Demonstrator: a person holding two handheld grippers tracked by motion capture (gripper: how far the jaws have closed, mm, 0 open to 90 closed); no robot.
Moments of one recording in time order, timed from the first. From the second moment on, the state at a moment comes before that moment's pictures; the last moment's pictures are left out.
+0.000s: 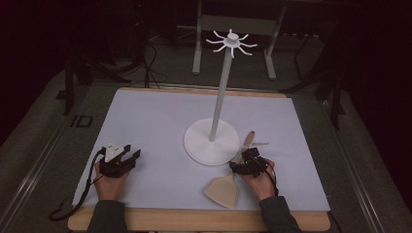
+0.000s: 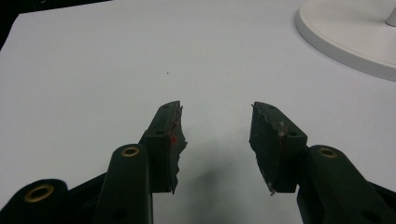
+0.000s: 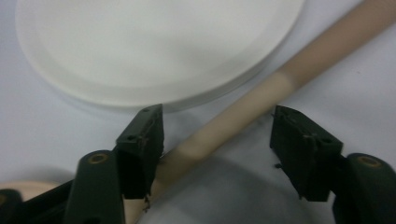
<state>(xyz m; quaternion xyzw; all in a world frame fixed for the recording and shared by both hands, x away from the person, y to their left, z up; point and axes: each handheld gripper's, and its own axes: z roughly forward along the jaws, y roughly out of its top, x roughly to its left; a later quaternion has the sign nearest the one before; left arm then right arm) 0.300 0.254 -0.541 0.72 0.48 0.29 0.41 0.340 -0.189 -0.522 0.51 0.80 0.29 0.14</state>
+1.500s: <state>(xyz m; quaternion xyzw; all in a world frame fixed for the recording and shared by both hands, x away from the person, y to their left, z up) 0.300 0.253 -0.541 0.72 0.48 0.29 0.41 0.379 -0.211 -0.511 0.55 0.80 0.20 0.15</state>
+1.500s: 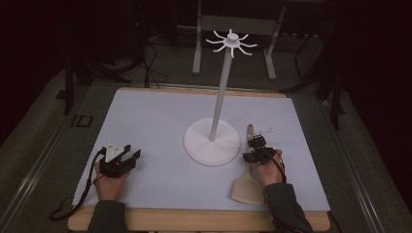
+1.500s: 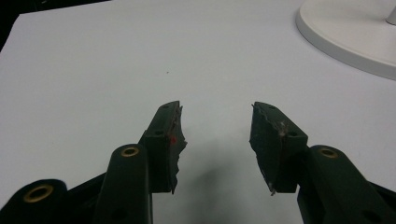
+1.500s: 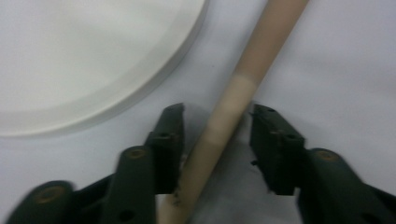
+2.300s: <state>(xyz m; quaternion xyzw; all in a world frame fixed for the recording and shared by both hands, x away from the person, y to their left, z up) 0.300 0.253 -0.541 0.72 0.48 0.29 0.41 0.404 -0.219 -0.507 0.57 0.79 0.20 0.11</state>
